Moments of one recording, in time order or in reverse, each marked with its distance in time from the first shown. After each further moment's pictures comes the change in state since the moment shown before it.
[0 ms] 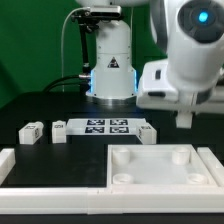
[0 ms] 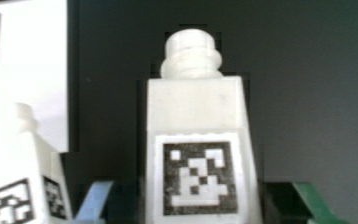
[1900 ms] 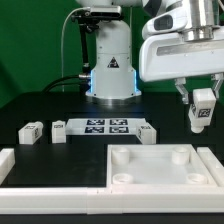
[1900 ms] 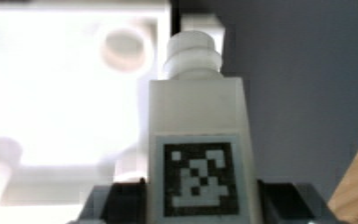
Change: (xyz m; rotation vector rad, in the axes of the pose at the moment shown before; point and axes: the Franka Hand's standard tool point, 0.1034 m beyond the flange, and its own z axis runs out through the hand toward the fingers) arm 0.052 -0.013 -0.126 0.014 1.092 -0.309
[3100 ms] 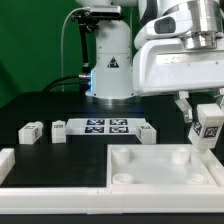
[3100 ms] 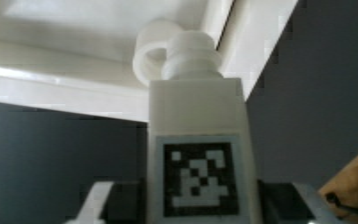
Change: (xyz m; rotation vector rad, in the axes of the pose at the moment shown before) arm 0.060 0.019 0.028 -0.016 0.134 -0.151
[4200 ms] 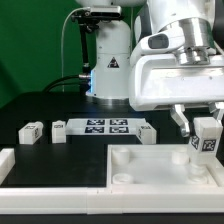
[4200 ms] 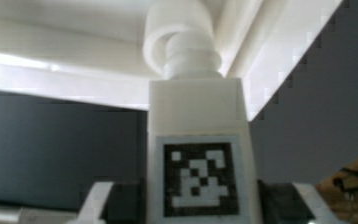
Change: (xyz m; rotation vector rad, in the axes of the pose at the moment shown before) arm 0.002 0.011 0.022 -0.032 0.178 -0.019
